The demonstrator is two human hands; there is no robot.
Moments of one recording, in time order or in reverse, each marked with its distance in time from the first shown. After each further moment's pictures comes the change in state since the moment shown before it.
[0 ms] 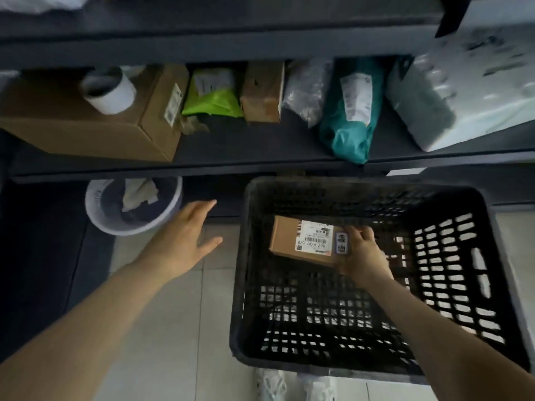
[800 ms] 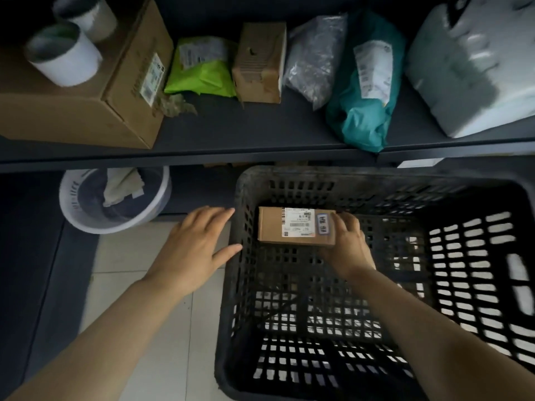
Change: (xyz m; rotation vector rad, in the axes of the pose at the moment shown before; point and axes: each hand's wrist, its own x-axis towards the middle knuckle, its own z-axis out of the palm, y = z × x) left_hand 0.029 -0.002 0.068 0.165 0.030 0.133; right_hand 0.066 -0.002 0.063 0.019 0.027 -0.070
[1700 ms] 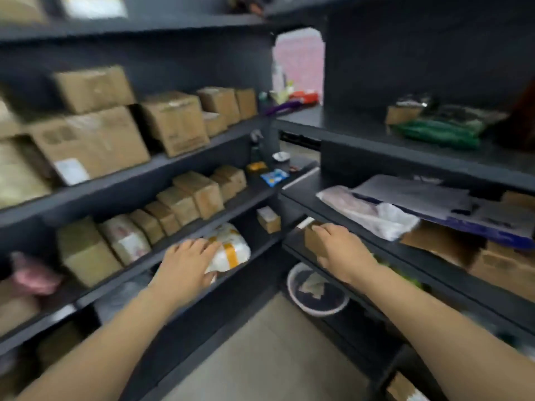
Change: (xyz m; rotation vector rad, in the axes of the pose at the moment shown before) left_hand -0.494 -0.021 -0.338 0.393 0.462 -0.798; right_hand -0.367 -0.444 -0.277 -0.623 0.117 -1.305
